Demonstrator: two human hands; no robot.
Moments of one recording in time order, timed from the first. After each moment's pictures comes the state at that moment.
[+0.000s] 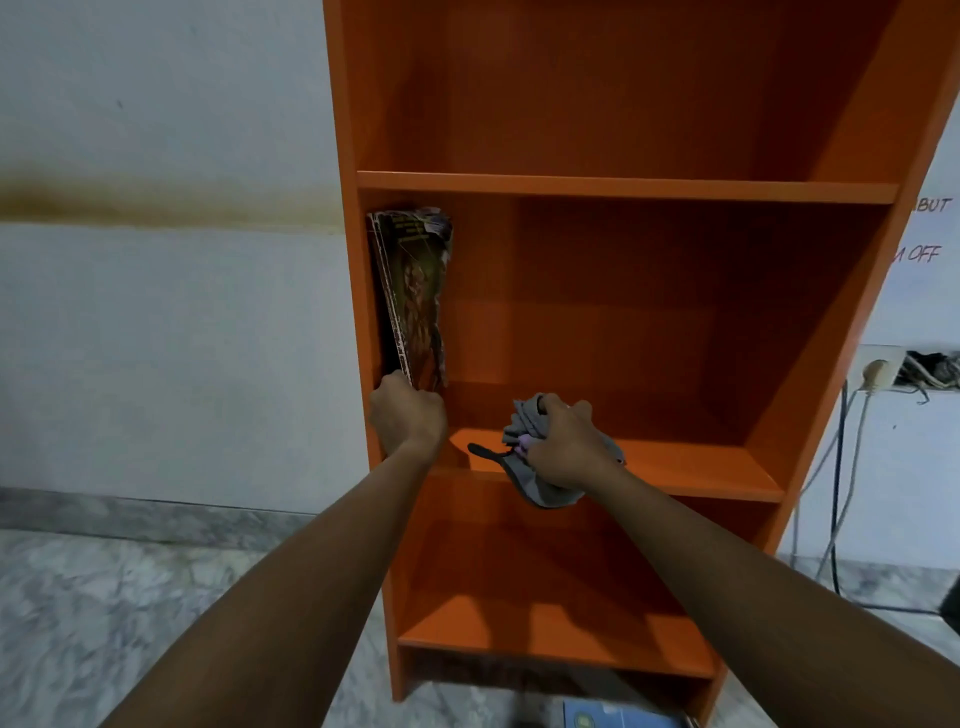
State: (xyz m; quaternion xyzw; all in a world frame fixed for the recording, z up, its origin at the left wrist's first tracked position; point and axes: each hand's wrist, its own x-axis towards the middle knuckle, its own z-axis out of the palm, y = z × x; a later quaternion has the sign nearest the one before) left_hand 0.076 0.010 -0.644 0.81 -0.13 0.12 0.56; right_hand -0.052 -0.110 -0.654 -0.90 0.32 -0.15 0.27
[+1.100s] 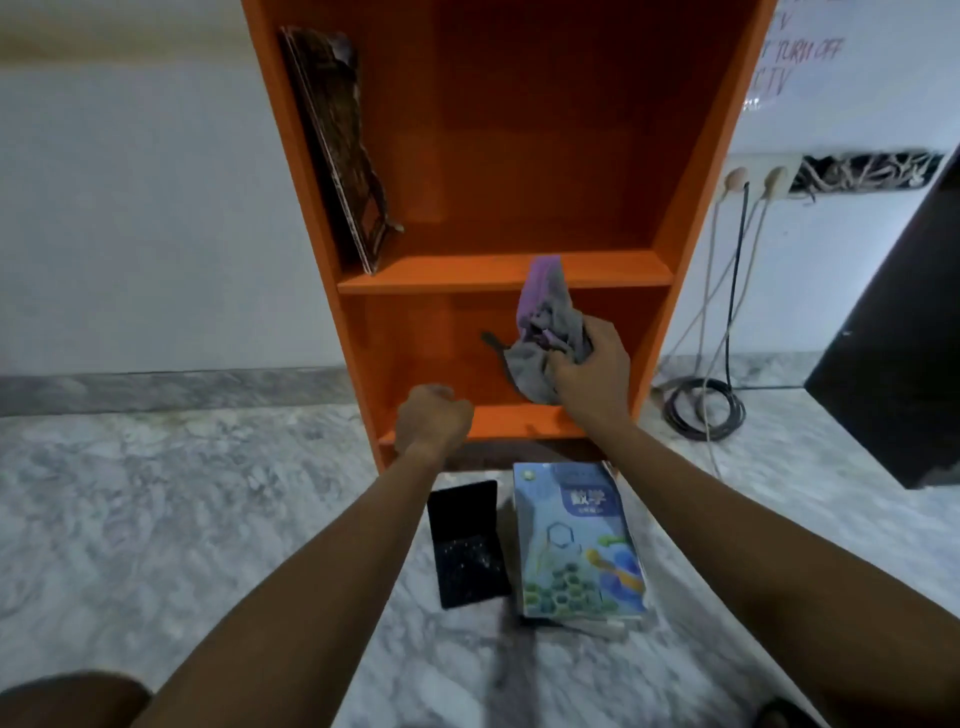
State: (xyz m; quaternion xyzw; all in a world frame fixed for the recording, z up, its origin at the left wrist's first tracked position) left_hand -0.090 0.092 -0.770 0.85 -0.20 -0.18 0.45; right_hand -0.219 -0.038 -0.756 -0.75 0.32 -0.45 0.36
